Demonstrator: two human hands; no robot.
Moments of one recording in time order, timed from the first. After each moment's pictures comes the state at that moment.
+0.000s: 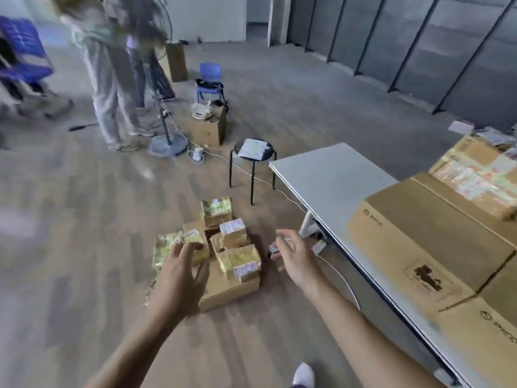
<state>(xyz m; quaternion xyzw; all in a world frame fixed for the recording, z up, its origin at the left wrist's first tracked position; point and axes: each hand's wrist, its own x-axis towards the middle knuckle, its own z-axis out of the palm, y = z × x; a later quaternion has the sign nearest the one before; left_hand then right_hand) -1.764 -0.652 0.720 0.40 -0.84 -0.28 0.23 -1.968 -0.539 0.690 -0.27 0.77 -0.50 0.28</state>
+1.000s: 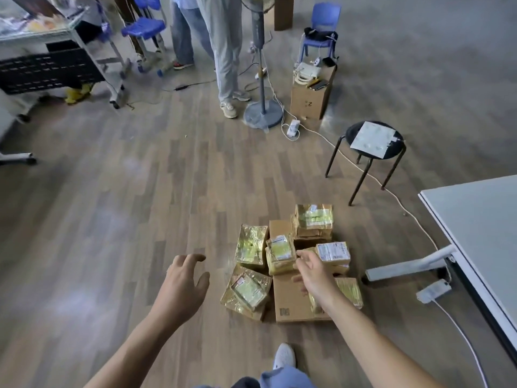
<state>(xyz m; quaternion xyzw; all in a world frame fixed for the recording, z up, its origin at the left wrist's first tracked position) -1.697 -0.967 0.651 0.61 -0.74 -0.27 0.06 -1.964 -0.891 0.558 -0.29 0.74 -0.35 0.50</state>
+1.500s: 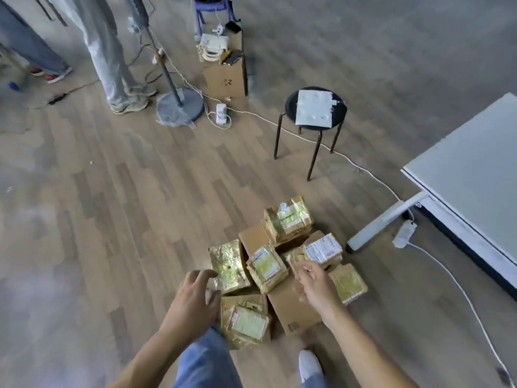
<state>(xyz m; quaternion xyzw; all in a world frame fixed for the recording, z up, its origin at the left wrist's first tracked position) -1.789 -1.170 0.558 0.42 -0.84 -0.33 -0.09 -1.984 -0.995 0.485 -0.04 0.78 -0.43 0.45</state>
